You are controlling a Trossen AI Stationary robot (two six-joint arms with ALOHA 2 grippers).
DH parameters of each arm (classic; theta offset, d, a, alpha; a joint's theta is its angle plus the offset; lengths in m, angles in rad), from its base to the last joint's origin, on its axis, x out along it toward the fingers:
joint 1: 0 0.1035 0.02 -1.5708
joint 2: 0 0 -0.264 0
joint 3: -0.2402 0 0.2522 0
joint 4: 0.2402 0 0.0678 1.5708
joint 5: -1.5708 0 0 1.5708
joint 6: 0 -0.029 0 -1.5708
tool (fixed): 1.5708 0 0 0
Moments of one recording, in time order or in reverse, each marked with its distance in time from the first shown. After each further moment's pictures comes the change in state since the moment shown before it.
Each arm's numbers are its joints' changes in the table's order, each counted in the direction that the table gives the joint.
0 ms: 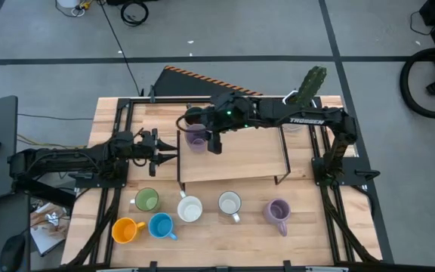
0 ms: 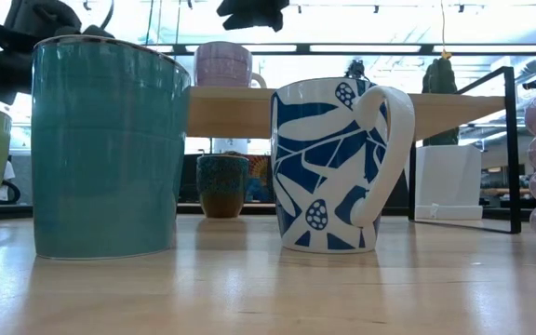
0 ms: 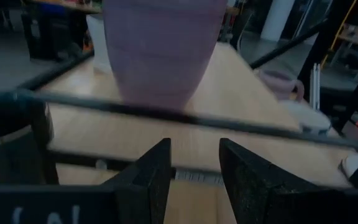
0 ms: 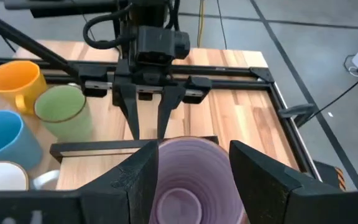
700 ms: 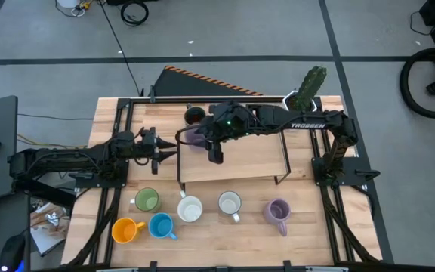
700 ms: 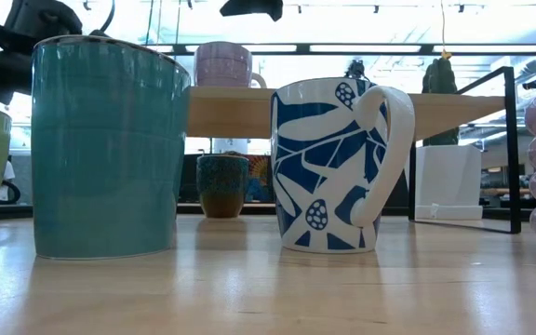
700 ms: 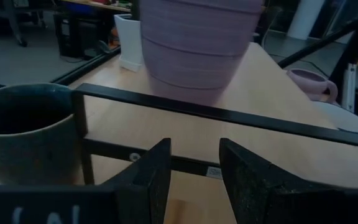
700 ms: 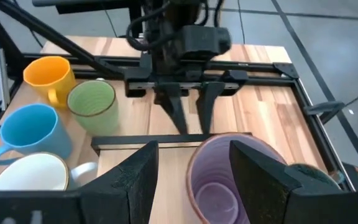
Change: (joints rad) left arm 0.000 0.001 0.000 0.015 0.105 -0.005; right arm 0.070 0.000 -0.019 0.043 -0.009 -0.038
